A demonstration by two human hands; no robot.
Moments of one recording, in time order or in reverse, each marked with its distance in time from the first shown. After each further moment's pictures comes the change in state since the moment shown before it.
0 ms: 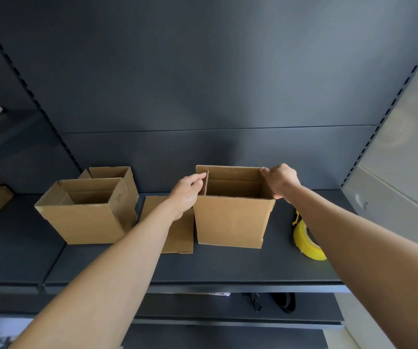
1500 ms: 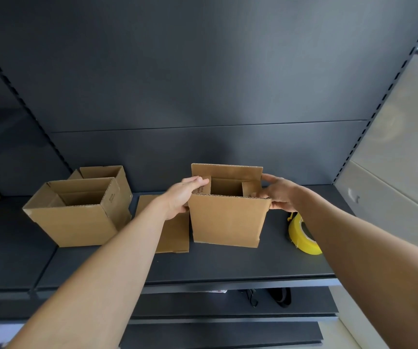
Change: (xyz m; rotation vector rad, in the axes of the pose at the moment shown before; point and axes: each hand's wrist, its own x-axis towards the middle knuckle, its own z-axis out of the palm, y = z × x) left_hand 0.011 -0.009 -0.003 -0.206 -0.219 -0.178; right_hand 0.000 0.035 0.000 0.419 -0.506 0.034
